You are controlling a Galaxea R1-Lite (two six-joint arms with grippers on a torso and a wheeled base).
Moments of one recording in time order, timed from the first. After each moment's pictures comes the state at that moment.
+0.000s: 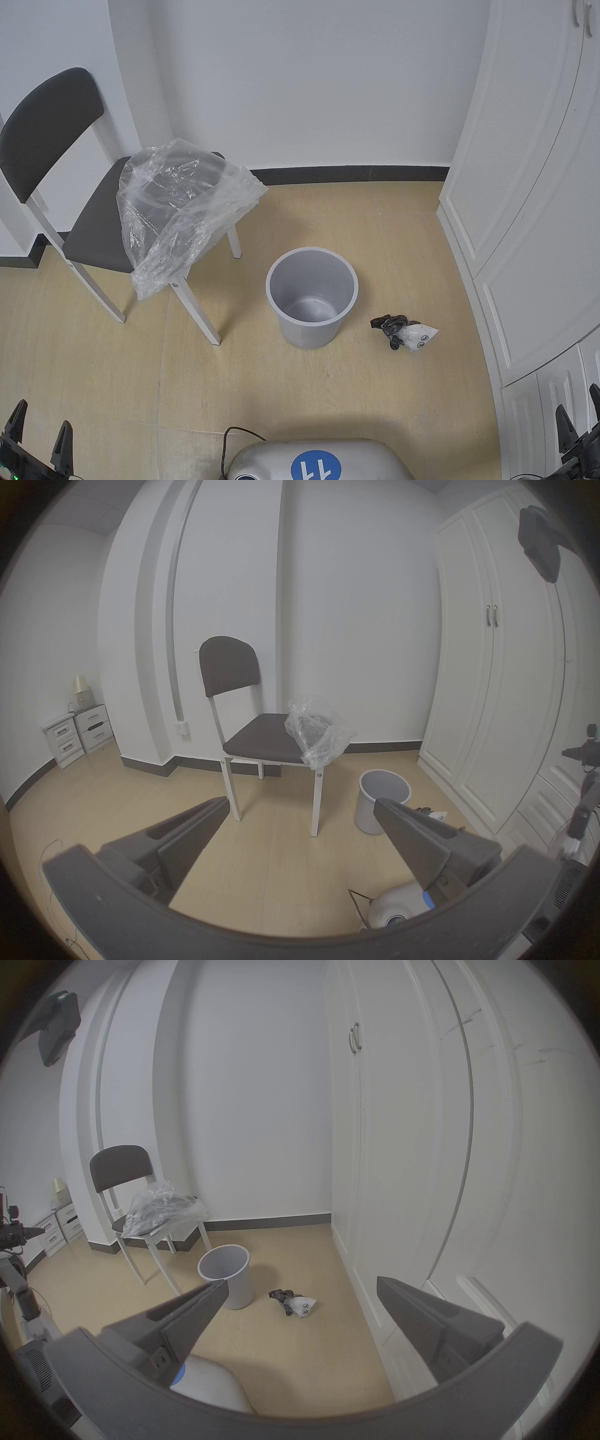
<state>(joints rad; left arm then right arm) -0.01 0.02 -0.02 0.00 0.02 -0.03 0.00 0.02 -0.02 0.00 -0.01 0.03</state>
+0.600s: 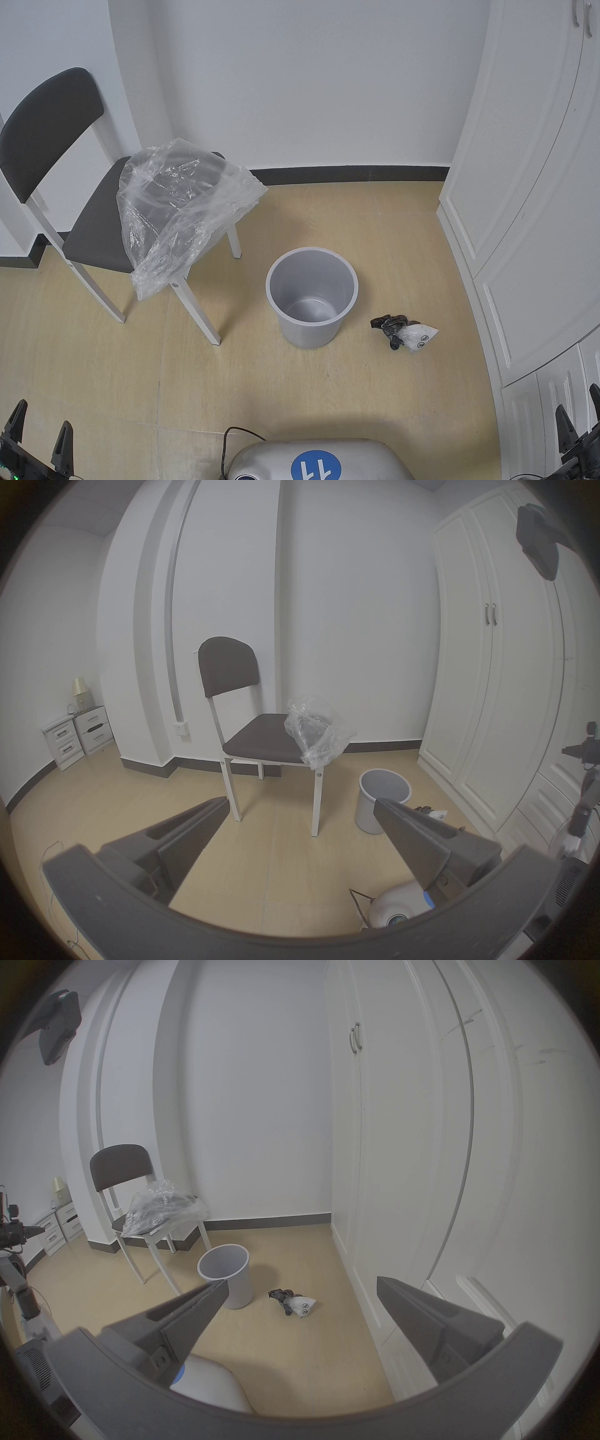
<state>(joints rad) -0.01 0.02 -0.02 0.00 0.02 -0.02 0.00 0.02 -0.02 0.00 -0.01 0.02</state>
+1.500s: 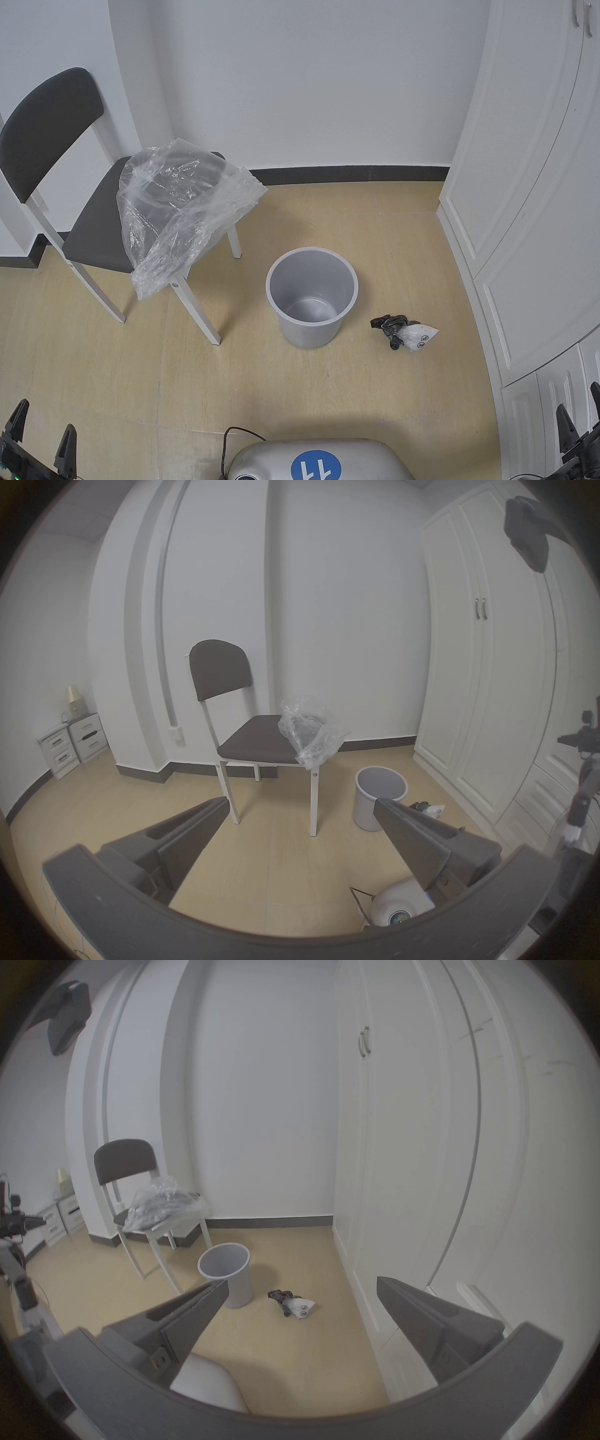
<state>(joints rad) -0.01 0.02 -0.02 0.00 -0.02 0.02 0.00 0.02 -0.02 -0.02 0.00 0.00</state>
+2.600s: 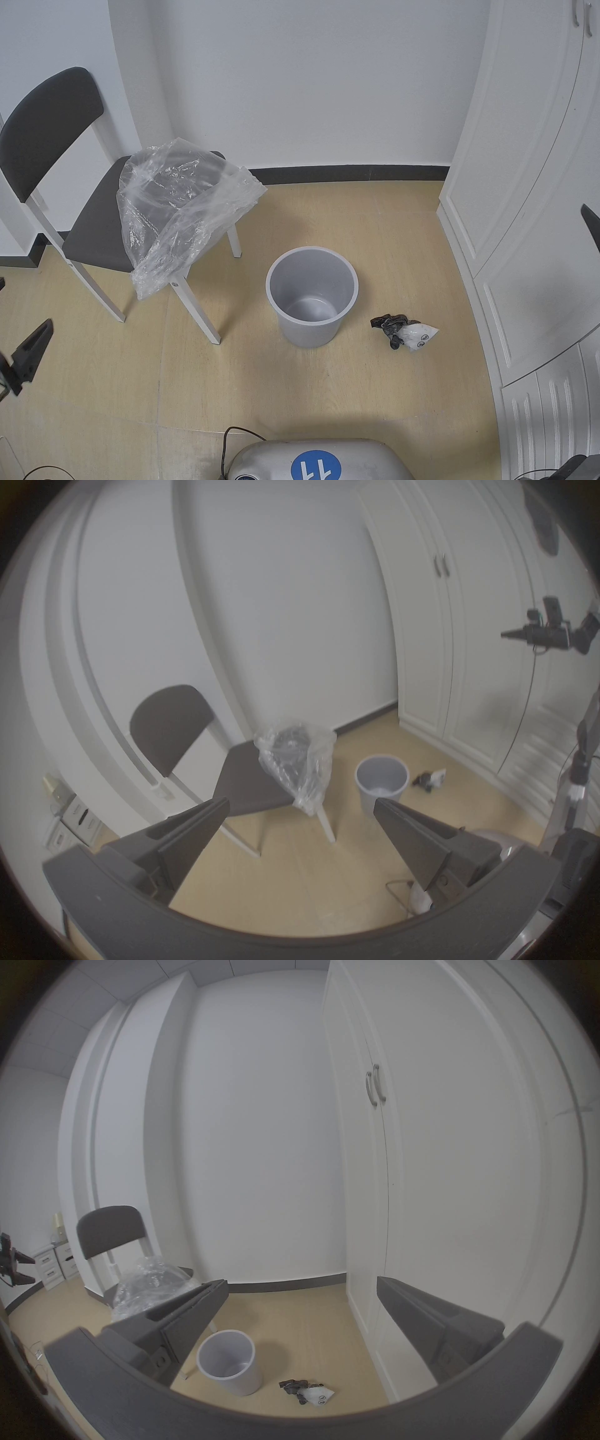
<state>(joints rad) -0.05 0.64 -0.52 -0.03 -0.09 0.33 0.09 0.89 -0.48 -0.65 -0.08 0.05</state>
